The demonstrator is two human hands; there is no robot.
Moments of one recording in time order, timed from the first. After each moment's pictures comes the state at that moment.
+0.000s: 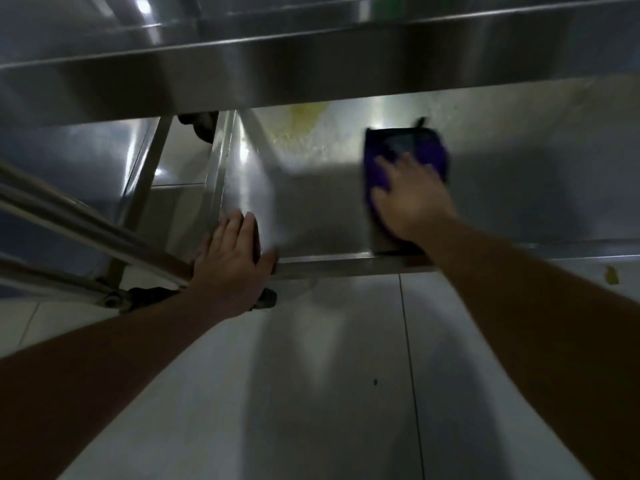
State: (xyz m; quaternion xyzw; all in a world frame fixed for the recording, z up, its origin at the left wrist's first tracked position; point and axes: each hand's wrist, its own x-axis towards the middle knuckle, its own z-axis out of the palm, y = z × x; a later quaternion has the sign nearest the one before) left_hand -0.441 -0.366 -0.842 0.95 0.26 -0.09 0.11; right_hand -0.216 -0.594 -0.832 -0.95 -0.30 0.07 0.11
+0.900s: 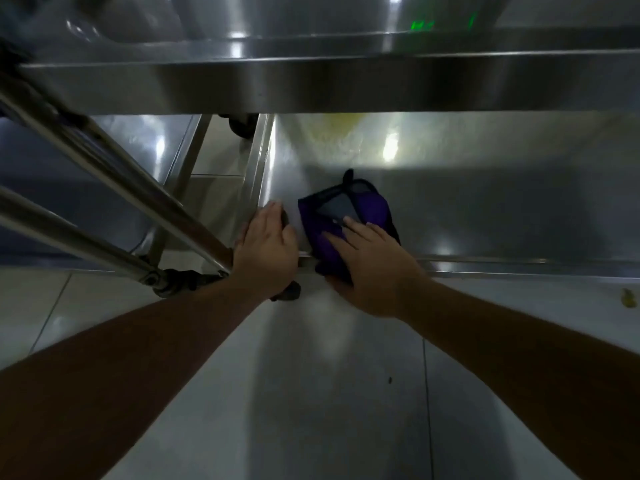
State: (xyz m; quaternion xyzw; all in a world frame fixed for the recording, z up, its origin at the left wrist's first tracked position) left_hand -0.437 -0.386 -0.818 0.92 0.33 -0.02 0.22; right_hand -0.336 -0.563 -0.830 -0.84 -0.53 0.10 0.08
